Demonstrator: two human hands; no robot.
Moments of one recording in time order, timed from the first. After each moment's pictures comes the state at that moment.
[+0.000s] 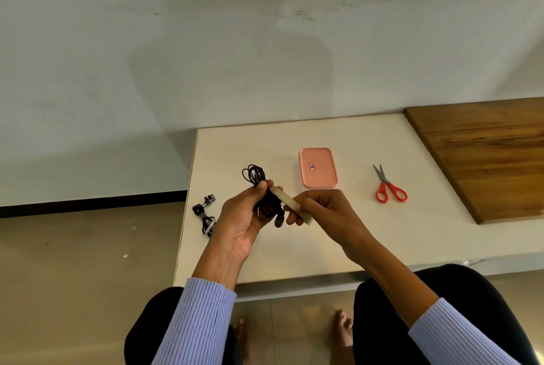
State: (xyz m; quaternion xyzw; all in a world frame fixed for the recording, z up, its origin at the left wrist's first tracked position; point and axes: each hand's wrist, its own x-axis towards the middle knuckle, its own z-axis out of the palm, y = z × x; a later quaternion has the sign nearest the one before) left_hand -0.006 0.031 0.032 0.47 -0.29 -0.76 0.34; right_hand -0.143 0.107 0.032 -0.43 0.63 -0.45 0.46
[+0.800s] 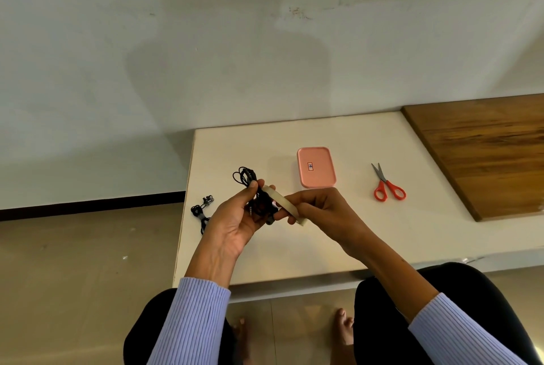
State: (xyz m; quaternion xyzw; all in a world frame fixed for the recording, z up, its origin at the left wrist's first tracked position) left_hand -0.004 0.021 0.026 0.47 -0.23 -0.79 0.31; right_hand -0.148 0.104 0.029 -0.48 0.61 -0.42 0.47
